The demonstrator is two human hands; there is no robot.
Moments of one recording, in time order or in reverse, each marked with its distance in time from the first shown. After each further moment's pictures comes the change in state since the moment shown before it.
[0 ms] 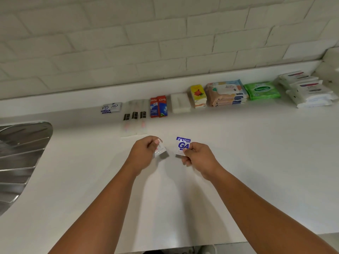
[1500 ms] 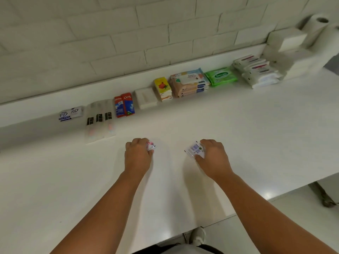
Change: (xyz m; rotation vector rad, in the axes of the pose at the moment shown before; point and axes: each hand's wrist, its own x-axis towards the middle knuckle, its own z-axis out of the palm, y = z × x) left_hand 0.019 -0.026 0.082 0.685 0.012 0.209; right_hand -0.045 0.060 -0.091 -0.812 0.404 -0.126
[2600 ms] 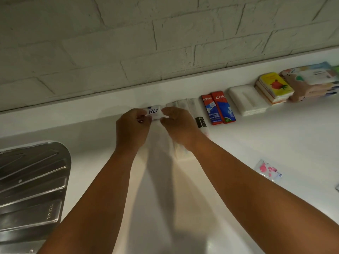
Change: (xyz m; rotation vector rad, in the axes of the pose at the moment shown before) left_hand 0.153 -0.279 -0.160 -0.380 0.305 -0.167; right_hand 0.148 -0.414 0.186 0.618 -0.278 -0.110
